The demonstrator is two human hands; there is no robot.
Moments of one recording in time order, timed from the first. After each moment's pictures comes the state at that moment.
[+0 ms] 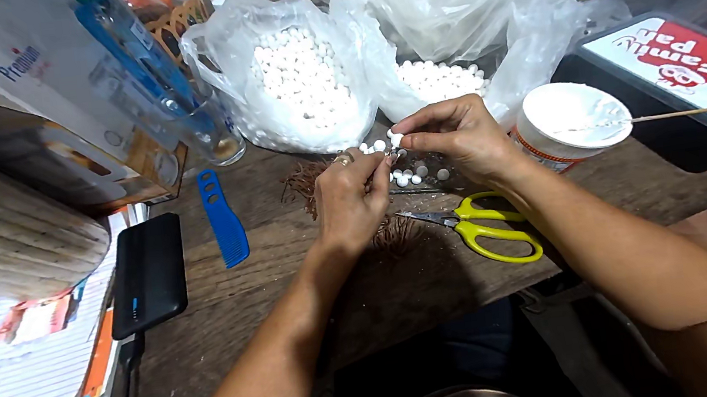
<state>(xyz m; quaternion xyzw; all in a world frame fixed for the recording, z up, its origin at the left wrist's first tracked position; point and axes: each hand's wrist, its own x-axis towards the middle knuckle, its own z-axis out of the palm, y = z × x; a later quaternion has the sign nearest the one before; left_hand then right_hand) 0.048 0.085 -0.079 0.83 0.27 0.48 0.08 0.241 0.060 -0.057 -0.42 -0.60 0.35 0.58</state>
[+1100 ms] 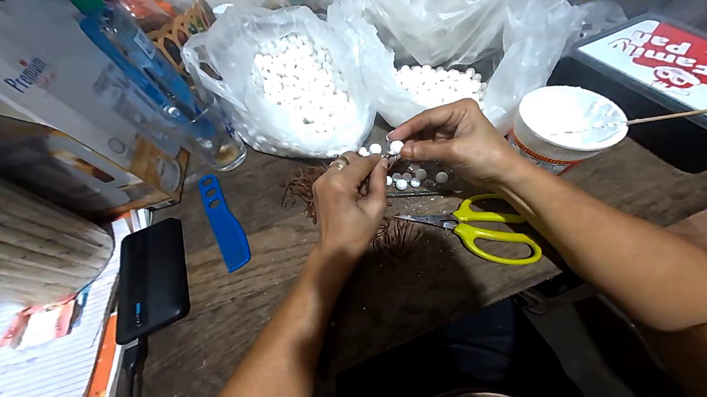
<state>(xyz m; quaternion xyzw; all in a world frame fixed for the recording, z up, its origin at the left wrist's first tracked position) 0.050 0.085 -0.079 0.81 0.28 0.50 0.11 0.247 0.063 -0.060 -0.38 -0.64 0.35 0.57</state>
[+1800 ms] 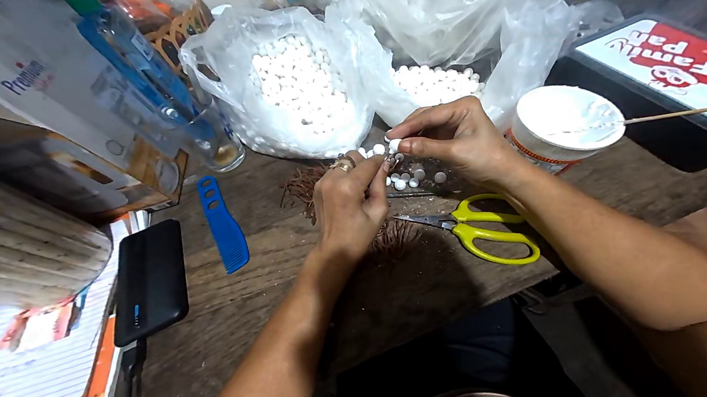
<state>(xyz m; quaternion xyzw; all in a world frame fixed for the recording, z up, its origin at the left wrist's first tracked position) 0.050 0.087 -0.080 0.84 0.25 0.48 0.06 0.248 0.062 -0.057 -0.37 -0.69 0.27 0.56</state>
